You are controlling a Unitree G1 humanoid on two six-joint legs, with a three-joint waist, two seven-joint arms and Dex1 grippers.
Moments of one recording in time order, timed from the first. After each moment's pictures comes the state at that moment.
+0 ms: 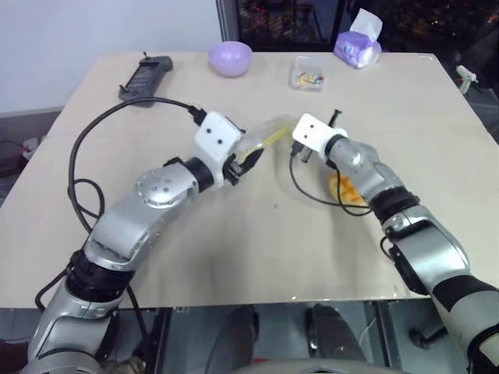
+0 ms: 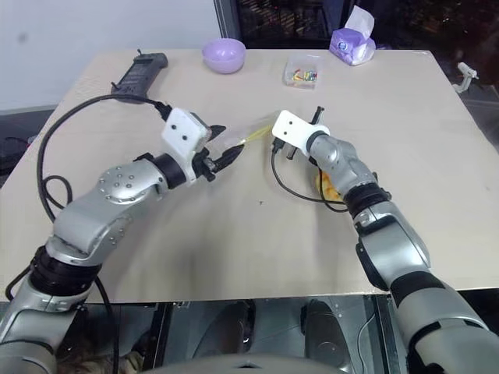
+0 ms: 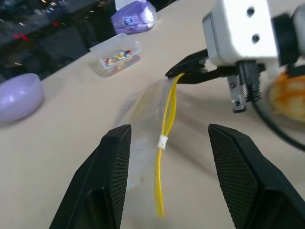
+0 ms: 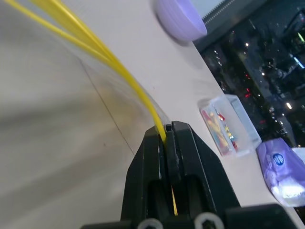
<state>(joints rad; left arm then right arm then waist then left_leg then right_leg) -0.54 0.73 -0.24 -0.42 -0.39 0.62 -0.23 -1.05 -0.27 0.36 0.82 -0.47 -0.15 0.29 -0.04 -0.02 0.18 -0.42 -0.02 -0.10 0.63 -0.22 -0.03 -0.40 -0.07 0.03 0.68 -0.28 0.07</state>
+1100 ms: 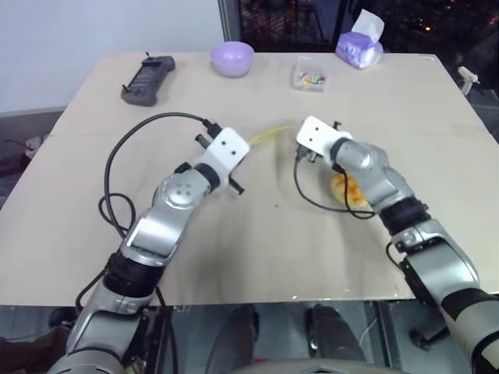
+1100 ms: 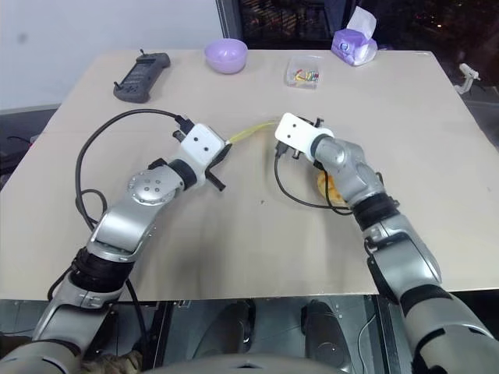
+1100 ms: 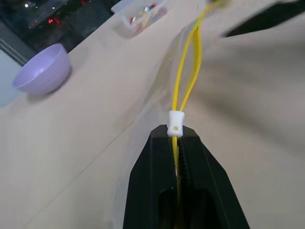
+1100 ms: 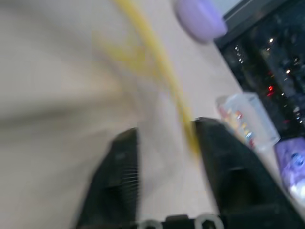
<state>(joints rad) -0.52 0.61 -0.23 -0.25 -0.03 0.54 -0.37 -0.88 -0.33 0.33 0.49 -0.41 0.01 0.47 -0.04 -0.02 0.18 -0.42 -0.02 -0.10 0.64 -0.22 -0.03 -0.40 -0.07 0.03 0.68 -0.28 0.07</state>
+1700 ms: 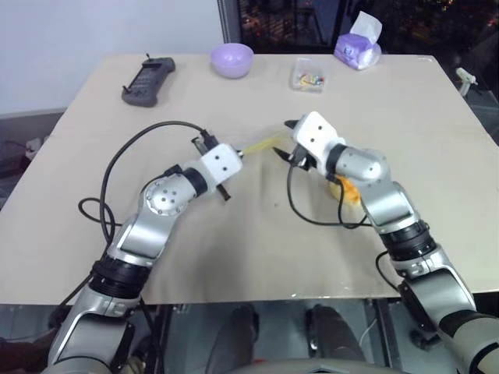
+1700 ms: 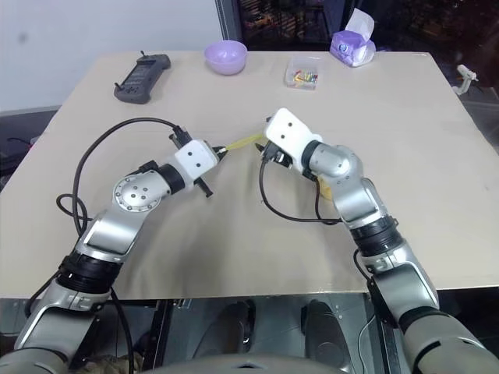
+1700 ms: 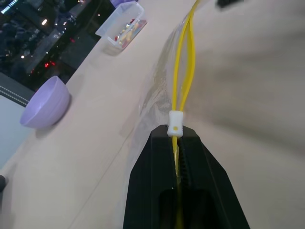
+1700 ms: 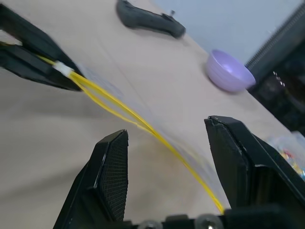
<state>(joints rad) -0.47 0.65 -0.20 -0.12 0.08 0.21 -0.51 -0.77 -0.27 0.32 0.06 -0.24 0.22 0.62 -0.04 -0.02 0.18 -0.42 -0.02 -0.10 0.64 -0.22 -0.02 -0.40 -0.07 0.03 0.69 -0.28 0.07</state>
